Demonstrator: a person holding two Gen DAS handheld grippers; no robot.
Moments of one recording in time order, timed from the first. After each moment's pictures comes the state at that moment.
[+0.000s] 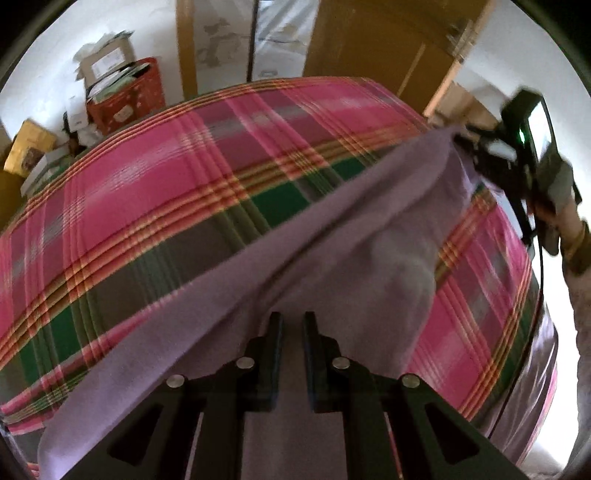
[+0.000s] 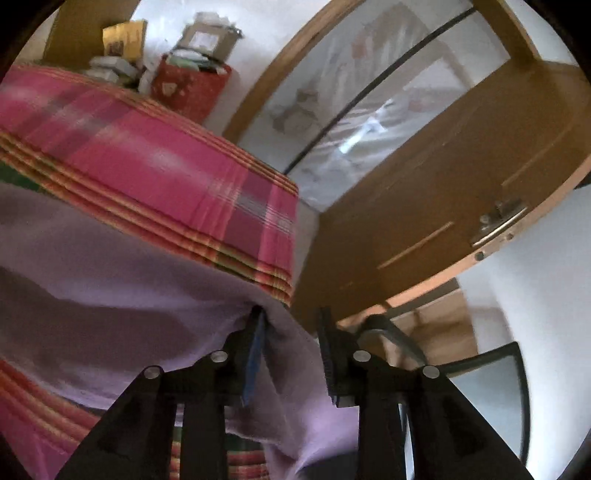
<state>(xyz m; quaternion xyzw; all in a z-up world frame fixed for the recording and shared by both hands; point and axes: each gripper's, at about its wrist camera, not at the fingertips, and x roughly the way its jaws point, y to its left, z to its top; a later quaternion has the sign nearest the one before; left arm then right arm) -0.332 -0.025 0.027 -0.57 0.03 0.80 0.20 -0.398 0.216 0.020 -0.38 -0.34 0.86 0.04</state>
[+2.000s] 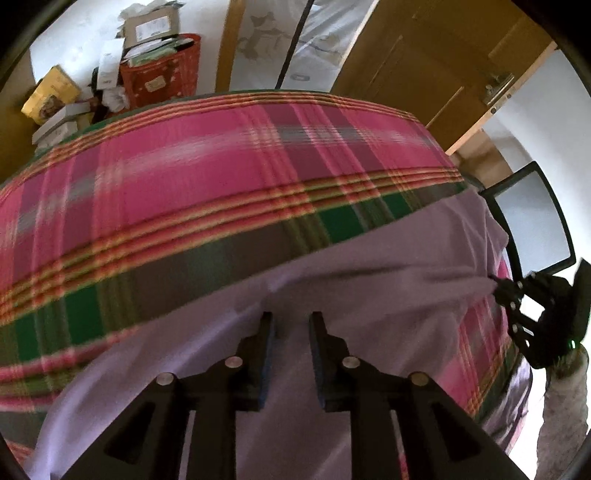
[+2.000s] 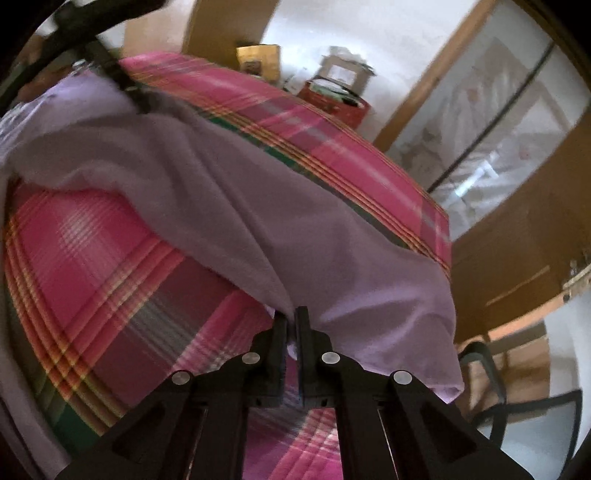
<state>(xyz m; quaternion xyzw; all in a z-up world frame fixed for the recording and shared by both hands) -0.334 -0.074 0.034 -0.58 -0.06 0.79 0.17 -0.266 0.167 0.015 -0.39 -0.32 0.83 -0.23</state>
